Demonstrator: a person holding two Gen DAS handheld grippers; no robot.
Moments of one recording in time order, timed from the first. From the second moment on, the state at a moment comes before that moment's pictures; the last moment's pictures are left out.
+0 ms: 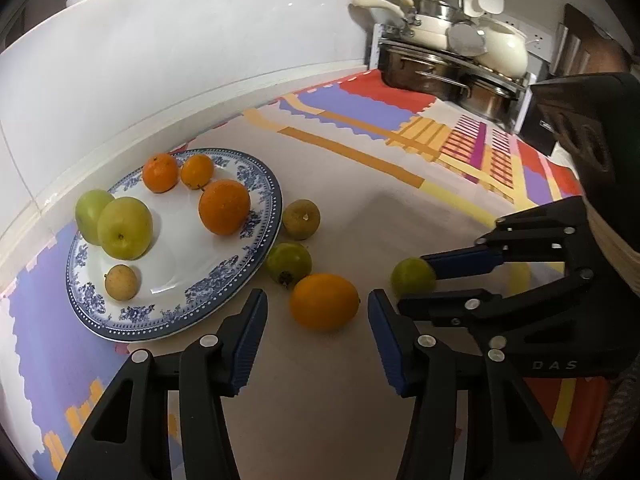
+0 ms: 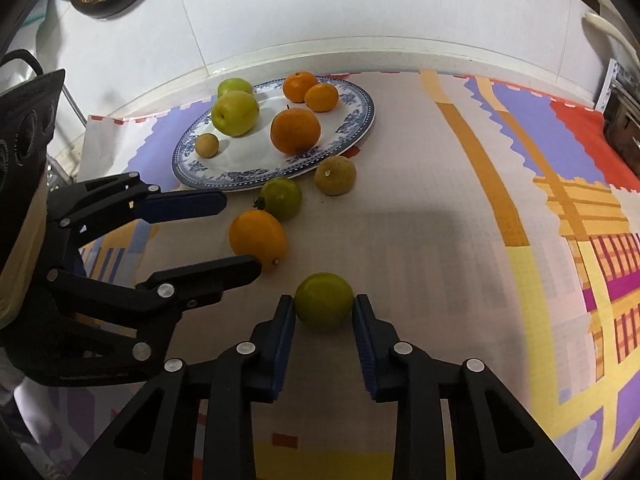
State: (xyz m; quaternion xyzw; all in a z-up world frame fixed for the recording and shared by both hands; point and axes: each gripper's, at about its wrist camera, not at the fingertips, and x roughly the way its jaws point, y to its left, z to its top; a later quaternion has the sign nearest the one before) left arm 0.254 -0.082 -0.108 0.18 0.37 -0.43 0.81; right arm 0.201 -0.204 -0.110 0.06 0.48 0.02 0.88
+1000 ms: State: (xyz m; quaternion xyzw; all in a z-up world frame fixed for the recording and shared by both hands) left arm 0.231 -0.075 -0.082 0.12 0.37 -0.33 0.86; right arm 0.185 -0.217 -0.088 0.06 0.44 0.04 0.89
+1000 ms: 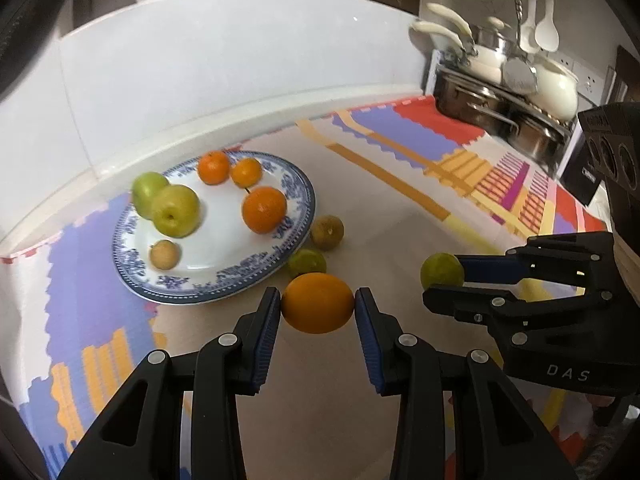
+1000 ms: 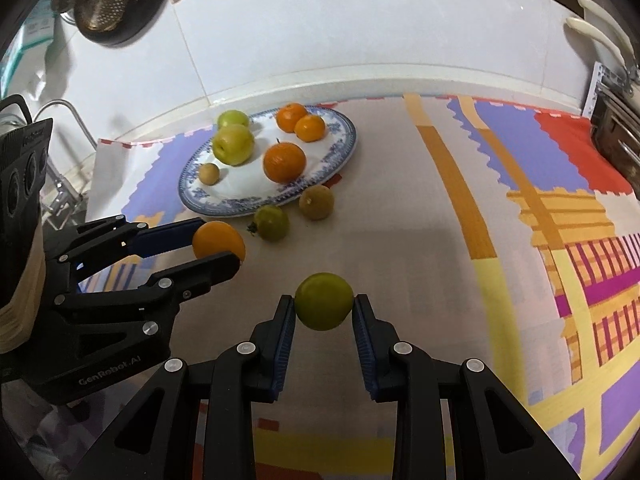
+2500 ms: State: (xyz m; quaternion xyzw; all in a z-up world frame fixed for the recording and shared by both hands) left arm 0.297 -0.056 -0.017 0.08 0.30 -0.22 0.93; right arm 0.280 -0.200 -0.015 0.00 0.34 0.13 0.93
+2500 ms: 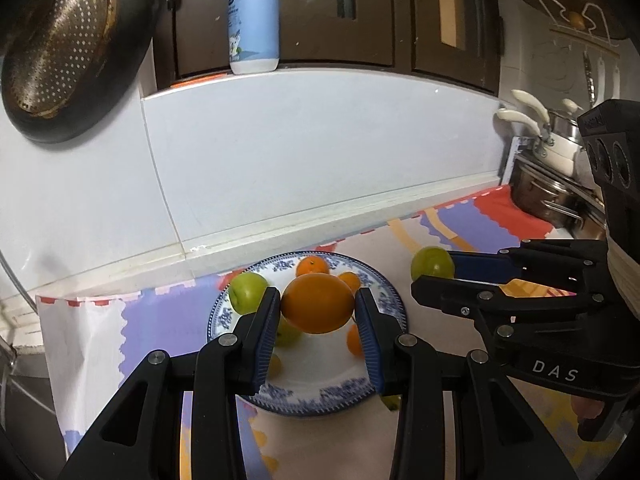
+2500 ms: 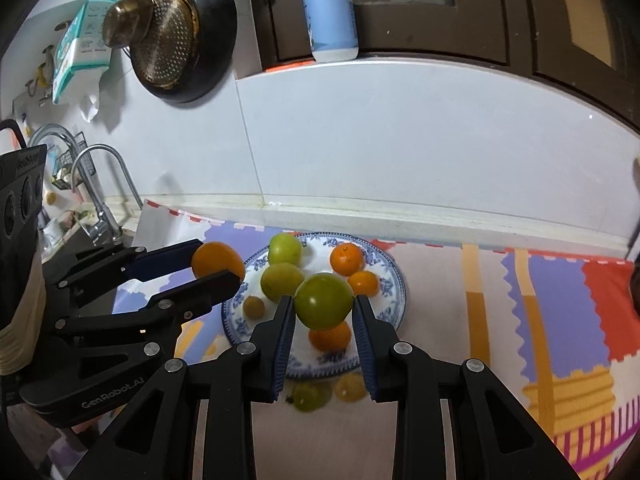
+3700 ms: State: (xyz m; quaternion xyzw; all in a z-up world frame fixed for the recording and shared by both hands) left arm 0.392 -0.074 -0.071 0.10 0.35 -0.22 0.90; right arm 0.376 -0.198 -0.079 0.01 0.41 0.15 0.90
